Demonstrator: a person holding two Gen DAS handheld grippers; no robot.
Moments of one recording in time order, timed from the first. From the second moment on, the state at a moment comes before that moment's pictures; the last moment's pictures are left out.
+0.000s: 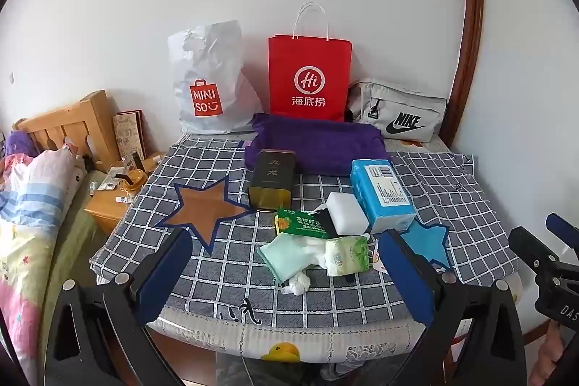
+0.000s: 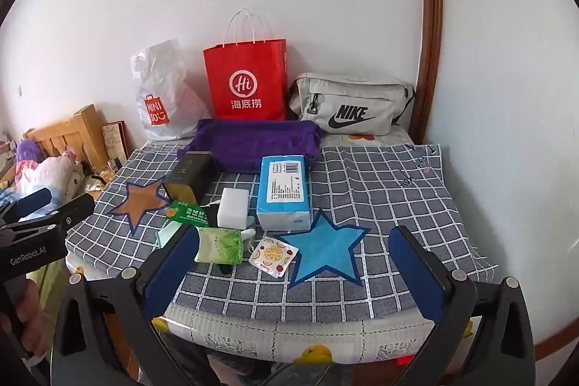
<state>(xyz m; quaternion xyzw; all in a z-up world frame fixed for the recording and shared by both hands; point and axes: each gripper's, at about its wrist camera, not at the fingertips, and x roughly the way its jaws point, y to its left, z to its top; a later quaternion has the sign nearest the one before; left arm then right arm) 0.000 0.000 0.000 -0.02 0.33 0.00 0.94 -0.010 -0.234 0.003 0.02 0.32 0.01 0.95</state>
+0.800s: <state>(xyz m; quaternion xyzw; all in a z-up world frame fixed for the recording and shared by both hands) -0.006 0.005 -0.001 -0.01 0.32 0.01 0.95 -0.013 -0.228 0.001 0.03 0.32 0.02 0.95</state>
